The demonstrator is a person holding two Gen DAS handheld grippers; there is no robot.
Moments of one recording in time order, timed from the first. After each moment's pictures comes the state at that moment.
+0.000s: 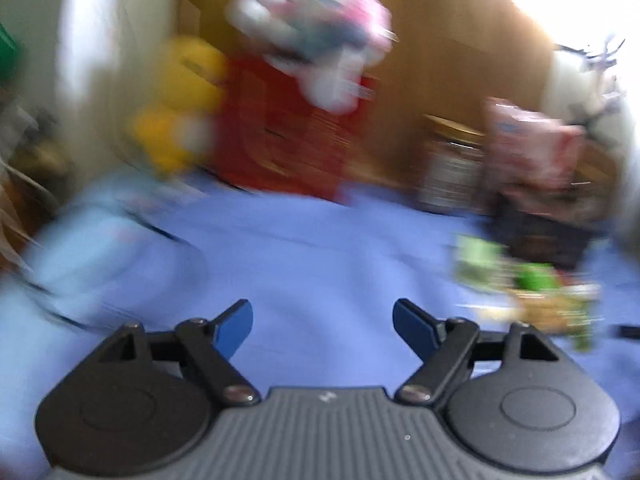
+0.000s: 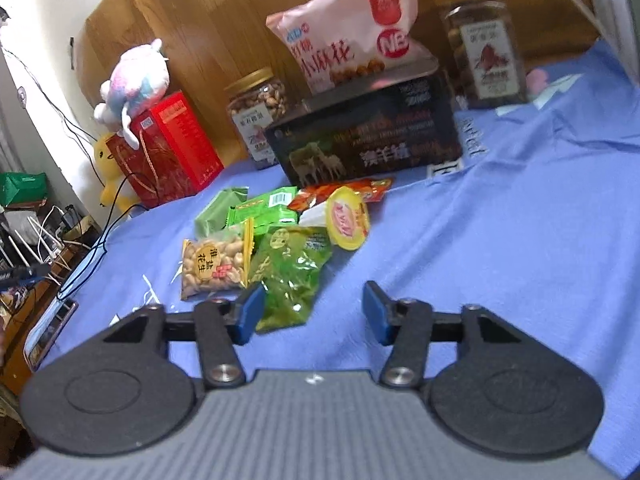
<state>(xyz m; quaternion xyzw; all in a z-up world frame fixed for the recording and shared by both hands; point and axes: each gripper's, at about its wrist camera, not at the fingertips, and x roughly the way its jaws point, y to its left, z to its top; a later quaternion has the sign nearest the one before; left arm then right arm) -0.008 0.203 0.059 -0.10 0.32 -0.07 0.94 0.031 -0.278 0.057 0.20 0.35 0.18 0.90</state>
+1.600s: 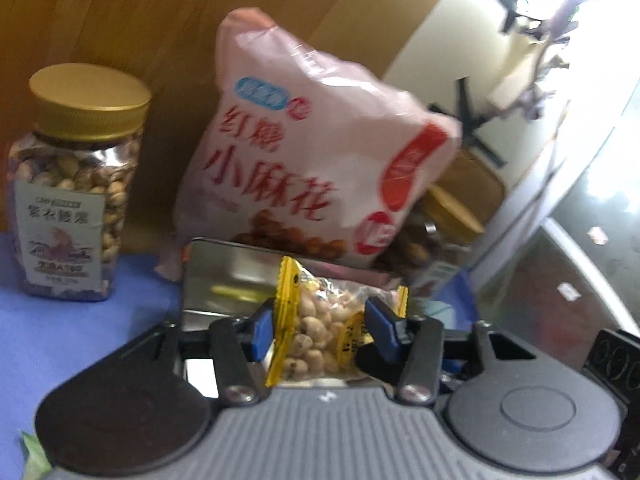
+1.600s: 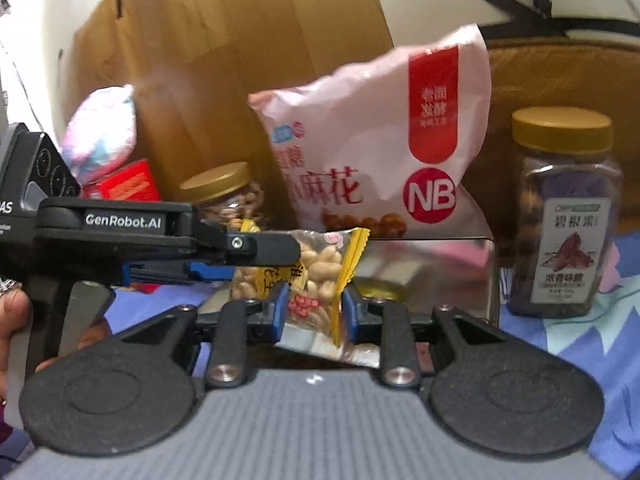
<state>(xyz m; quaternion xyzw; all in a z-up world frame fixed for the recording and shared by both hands) 0.264 -0.062 0.057 -0.18 0.35 -0.29 0.87 0.217 -0.285 0.085 0.11 0.27 0.19 0.94</state>
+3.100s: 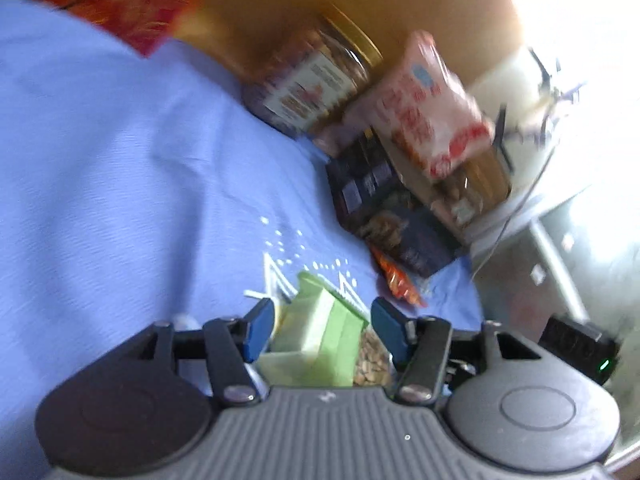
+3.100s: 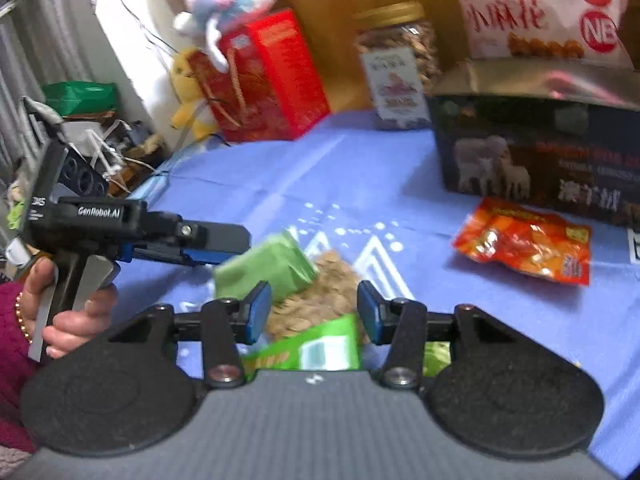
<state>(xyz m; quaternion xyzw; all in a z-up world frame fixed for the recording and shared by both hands) 0.096 0.137 -0.006 -0.34 0.40 -0.25 0.81 0.111 -0.189 0.067 0.10 0.39 0.35 0.85</state>
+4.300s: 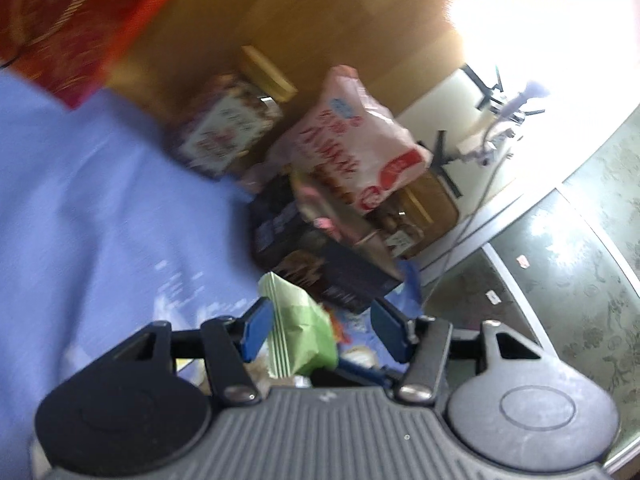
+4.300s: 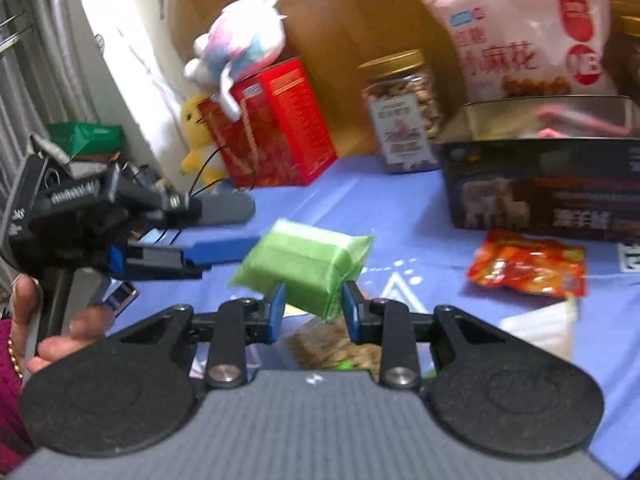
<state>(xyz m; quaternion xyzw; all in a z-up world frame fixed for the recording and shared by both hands) 0.103 0.082 0.051 -0.33 0.34 -0.30 0.83 0.098 -0.189 0.083 0.15 0.34 0.32 0.87</state>
